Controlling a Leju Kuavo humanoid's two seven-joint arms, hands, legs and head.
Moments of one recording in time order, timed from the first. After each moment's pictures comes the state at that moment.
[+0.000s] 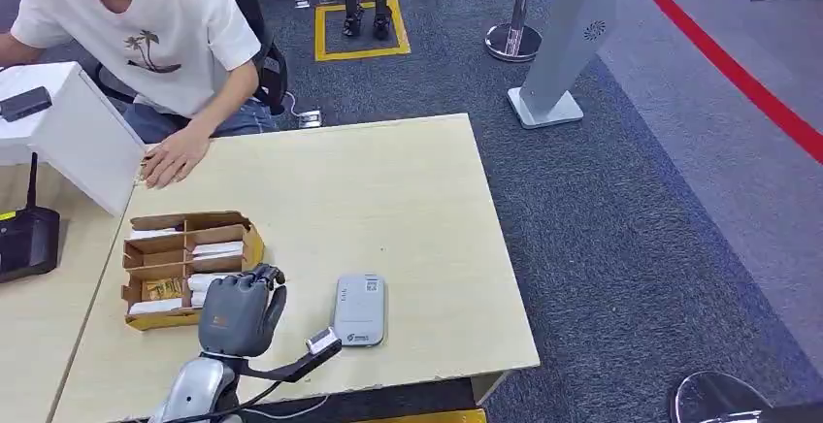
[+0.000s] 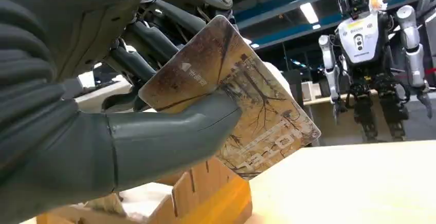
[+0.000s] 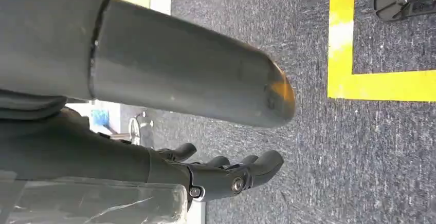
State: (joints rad) left arm -0.05 0.12 -0.46 -1.50 -1.45 0.30 0.17; right arm -0.10 0.00 1.56 -0.08 -1.28 -0.28 0.17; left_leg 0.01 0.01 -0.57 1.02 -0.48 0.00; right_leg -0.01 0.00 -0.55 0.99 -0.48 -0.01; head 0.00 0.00
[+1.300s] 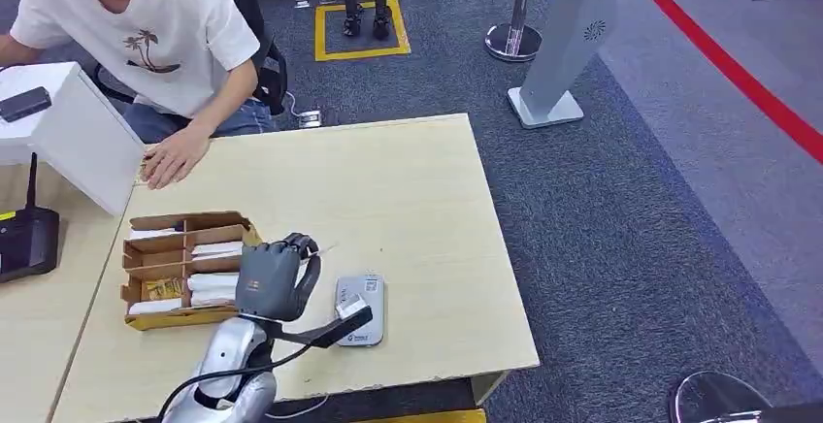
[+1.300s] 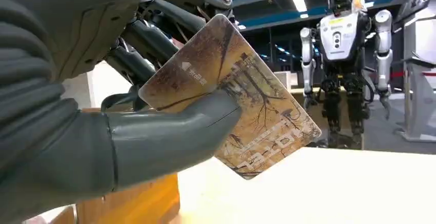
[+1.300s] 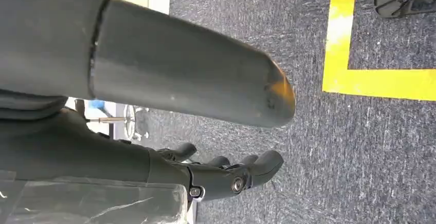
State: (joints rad) left arm -0.20 -0.01 -0.48 -1.33 -1.33 0.29 0.08; right arm -0.10 0.00 1.56 -0.08 -1.21 -0.27 0.16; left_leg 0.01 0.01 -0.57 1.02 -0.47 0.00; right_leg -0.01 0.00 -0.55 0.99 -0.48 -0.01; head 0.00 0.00
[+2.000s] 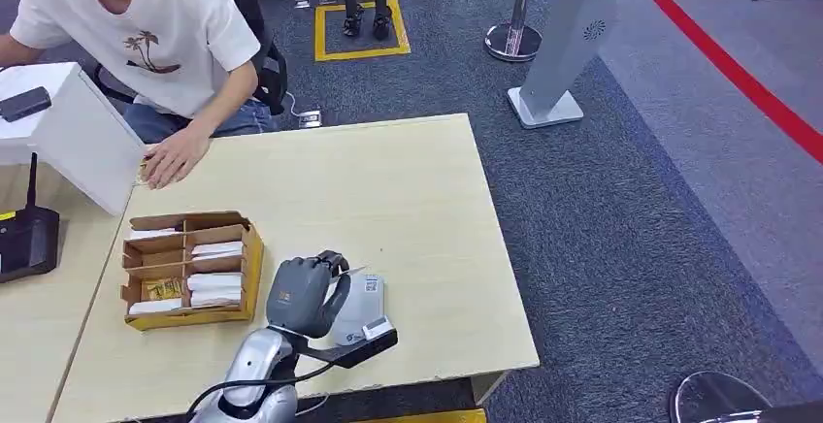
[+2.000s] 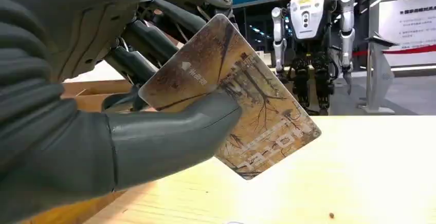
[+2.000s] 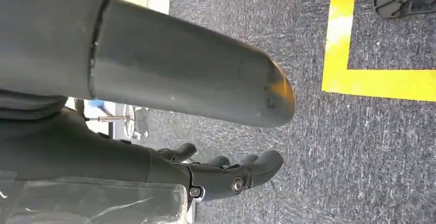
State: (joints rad) left arm -0.19 -0.05 -0.55 -1.27 -1.29 0.28 0.05; right arm -0.10 0.00 1.56 -0.08 -1.21 -0.27 0.16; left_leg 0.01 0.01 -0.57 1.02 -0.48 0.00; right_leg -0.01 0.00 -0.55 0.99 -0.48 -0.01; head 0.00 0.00
